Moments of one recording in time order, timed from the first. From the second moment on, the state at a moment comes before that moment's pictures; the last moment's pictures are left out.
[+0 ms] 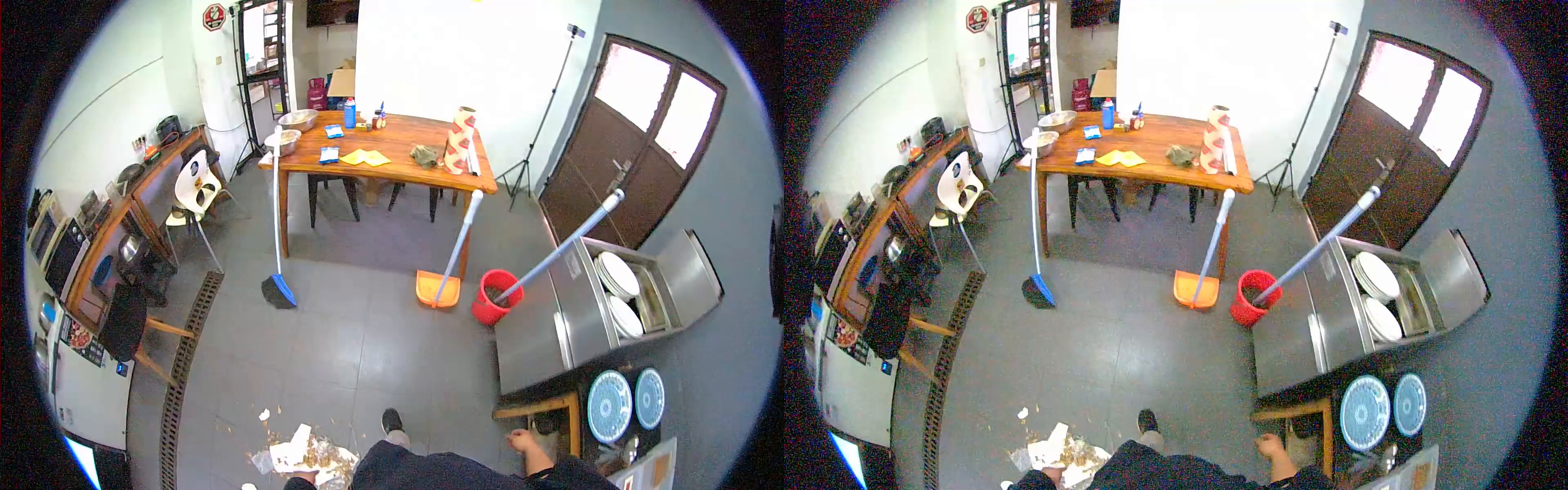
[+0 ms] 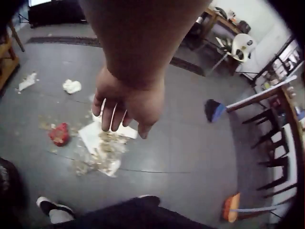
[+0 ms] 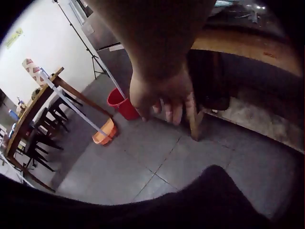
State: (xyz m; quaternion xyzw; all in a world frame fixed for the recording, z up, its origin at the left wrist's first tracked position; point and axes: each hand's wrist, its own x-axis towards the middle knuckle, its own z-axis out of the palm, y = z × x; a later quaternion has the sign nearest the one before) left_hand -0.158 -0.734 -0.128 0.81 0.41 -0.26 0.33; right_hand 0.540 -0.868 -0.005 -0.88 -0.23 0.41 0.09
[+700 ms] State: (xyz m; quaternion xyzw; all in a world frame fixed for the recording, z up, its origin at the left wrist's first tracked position) left_hand 0.003 -0.364 -0.018 0.42 0.78 -0.22 0.41; right_hand 0.712 -0.432 -0.132 -0.66 -0.63 0.31 -0.28
